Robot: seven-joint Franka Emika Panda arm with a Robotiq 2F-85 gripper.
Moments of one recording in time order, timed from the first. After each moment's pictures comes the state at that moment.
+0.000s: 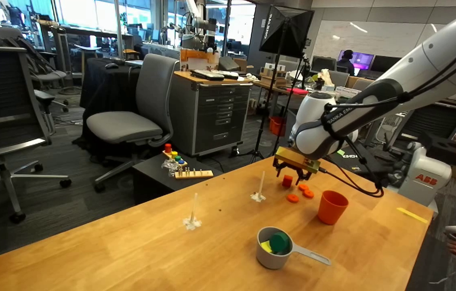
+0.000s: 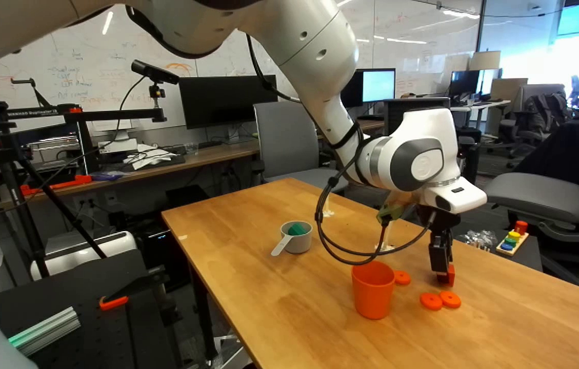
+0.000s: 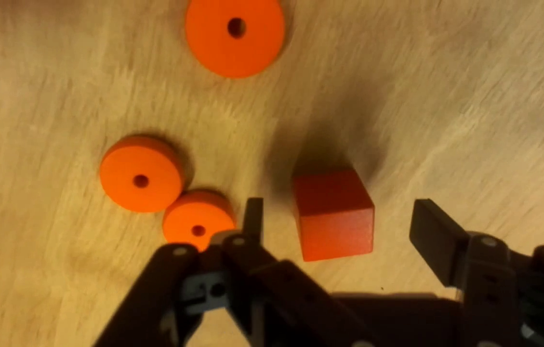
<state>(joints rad) 0.09 1.07 -0.23 -1.43 0.09 2.64 1.05</state>
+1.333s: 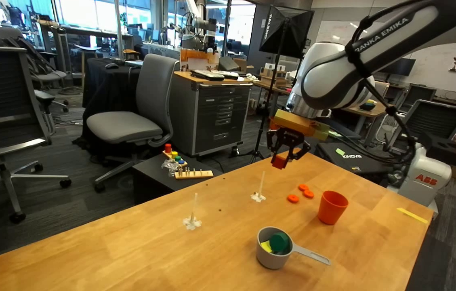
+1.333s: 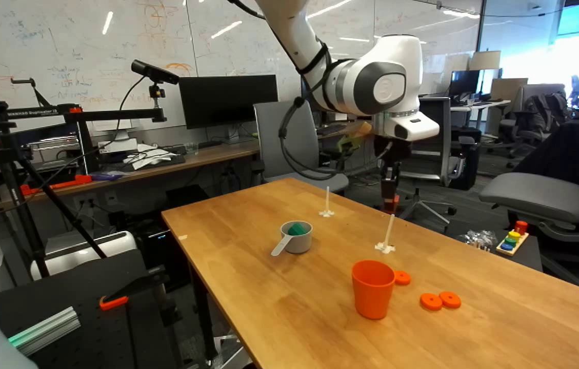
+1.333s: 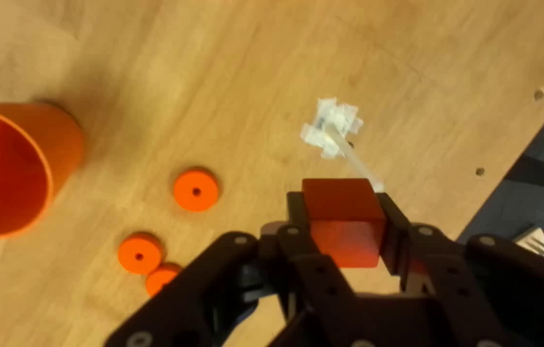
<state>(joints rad) 0.08 0.72 -0.05 -1.66 0.11 2.47 0.96</state>
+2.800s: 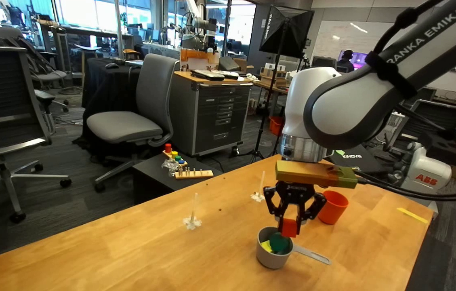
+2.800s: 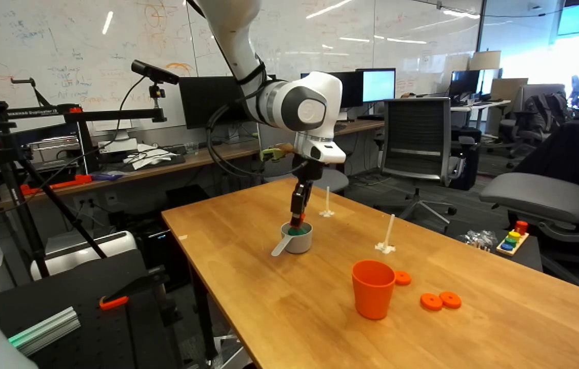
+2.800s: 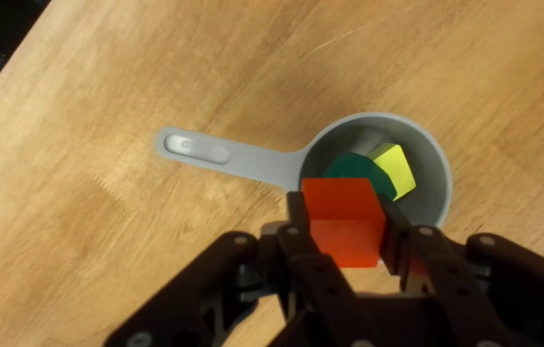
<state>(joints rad) 0.23 0.63 0.03 -1.92 0.16 2.37 0.94</state>
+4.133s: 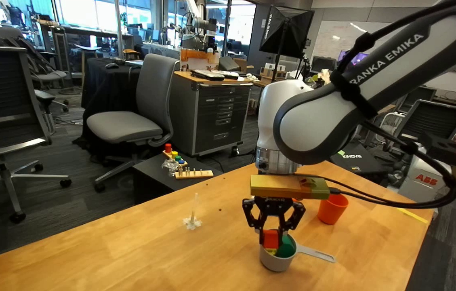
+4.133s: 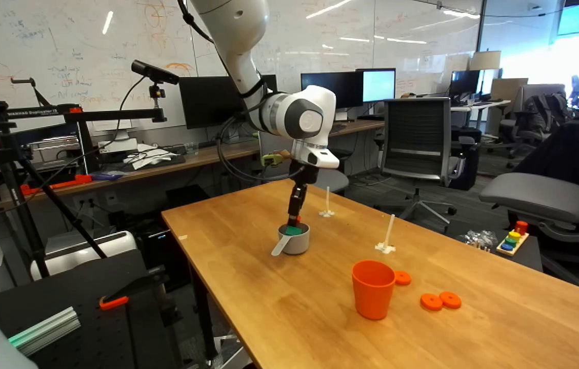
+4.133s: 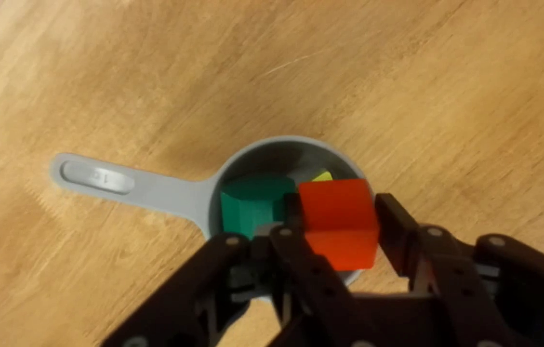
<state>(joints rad) 0.29 0.77 0.03 -1.73 0.14 2.29 0.96</state>
